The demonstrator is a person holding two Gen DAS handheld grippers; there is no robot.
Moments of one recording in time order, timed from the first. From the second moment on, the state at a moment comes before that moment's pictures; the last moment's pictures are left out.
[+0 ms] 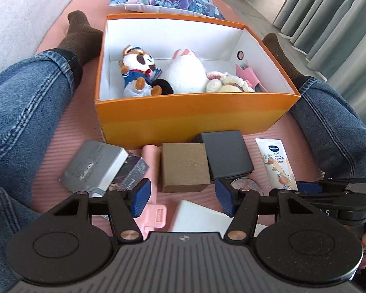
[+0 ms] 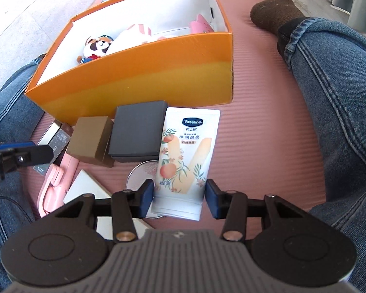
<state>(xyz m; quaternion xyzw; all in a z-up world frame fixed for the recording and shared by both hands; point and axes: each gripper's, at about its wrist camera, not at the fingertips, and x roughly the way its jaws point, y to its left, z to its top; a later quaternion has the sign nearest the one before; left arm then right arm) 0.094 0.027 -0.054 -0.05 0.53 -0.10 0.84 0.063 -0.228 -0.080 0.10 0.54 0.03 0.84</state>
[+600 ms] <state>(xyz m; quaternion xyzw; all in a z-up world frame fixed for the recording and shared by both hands) 0.107 0.051 -0.076 0.04 0.54 -0.08 0.84 0.061 -0.222 -0.091 0.11 0.54 0.06 0.83</state>
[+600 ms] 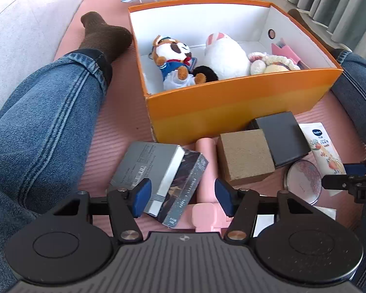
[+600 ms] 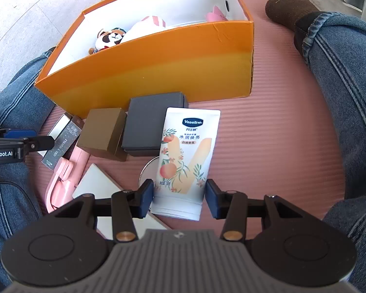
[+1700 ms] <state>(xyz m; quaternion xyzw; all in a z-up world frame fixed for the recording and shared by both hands) 0.139 -0.012 -0.124 -0.01 0.58 -0.06 0.81 0.091 -0.229 -0.106 0.14 0.56 0.07 0.81</state>
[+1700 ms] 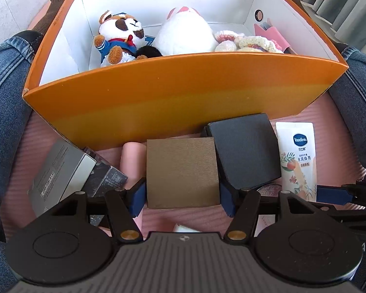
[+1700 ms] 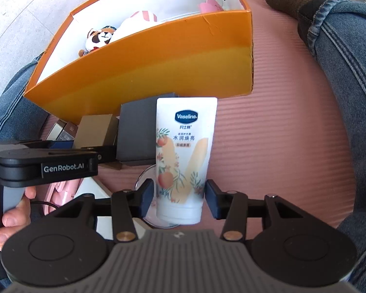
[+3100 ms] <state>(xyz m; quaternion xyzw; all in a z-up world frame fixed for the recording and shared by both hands) 0.183 0.046 -0.004 -0.10 0.46 -0.07 0.88 0.166 -0.203 0.010 0.17 0.38 0.13 0.90</state>
